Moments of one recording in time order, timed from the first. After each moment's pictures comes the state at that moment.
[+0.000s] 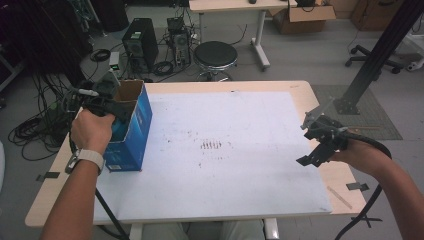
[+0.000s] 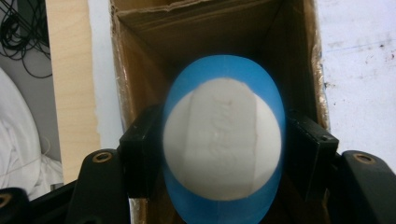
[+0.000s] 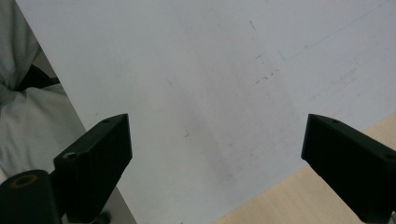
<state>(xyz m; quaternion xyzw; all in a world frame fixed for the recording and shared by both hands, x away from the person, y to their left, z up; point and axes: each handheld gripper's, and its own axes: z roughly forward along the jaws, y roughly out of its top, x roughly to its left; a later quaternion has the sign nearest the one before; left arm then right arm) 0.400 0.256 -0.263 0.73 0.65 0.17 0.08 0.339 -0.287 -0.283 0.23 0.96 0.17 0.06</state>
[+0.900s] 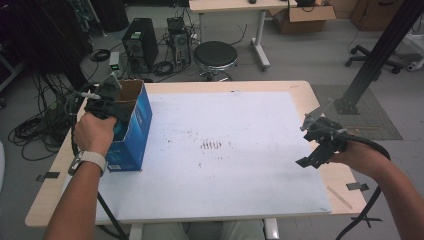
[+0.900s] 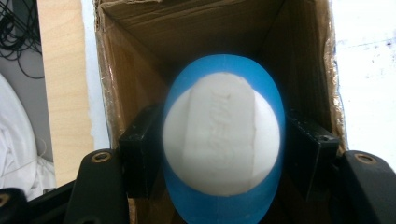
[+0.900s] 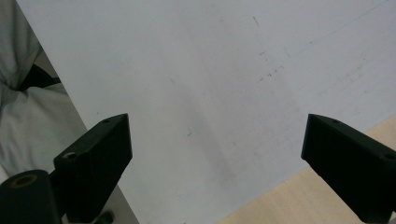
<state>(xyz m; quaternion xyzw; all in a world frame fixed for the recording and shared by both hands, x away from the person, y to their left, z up) 0.403 0.258 -0.274 0.73 0.65 0.16 0.09 0.338 -0.287 -0.288 0.23 0.96 0.17 0.06</state>
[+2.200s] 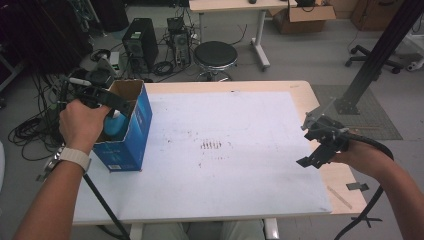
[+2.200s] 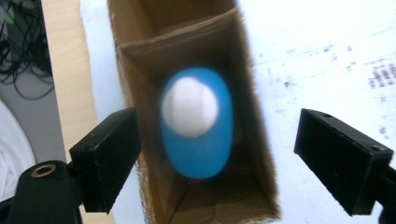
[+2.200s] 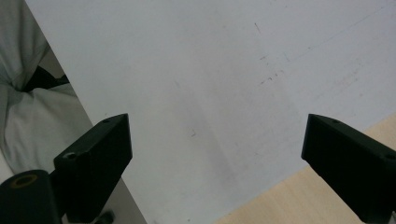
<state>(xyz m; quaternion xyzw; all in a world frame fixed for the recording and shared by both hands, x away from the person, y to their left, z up) 0.383 0.245 -0.212 0.76 0.62 0.16 0.12 0.332 -0.284 -0.277 0.23 0.96 0.17 0.06</state>
